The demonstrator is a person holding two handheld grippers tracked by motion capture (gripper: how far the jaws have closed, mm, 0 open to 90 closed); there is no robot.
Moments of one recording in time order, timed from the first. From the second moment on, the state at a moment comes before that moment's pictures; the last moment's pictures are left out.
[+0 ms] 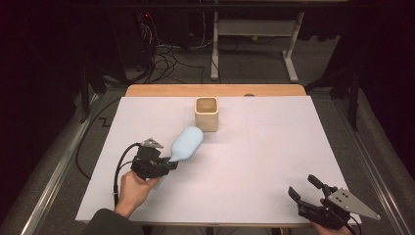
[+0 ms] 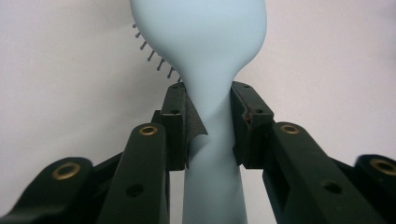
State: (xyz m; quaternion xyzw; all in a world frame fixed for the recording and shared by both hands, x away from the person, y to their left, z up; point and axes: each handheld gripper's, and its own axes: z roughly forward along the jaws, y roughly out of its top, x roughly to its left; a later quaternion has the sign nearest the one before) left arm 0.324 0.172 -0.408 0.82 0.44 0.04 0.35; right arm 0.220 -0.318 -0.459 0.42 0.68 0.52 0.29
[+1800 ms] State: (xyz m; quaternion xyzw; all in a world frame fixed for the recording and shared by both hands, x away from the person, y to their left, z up) left arm 0.294 0.157 -0.415 0.84 0.35 0.04 0.42; right arm 0.252 -0.233 -0.438 0.34 0.73 0.55 0.21
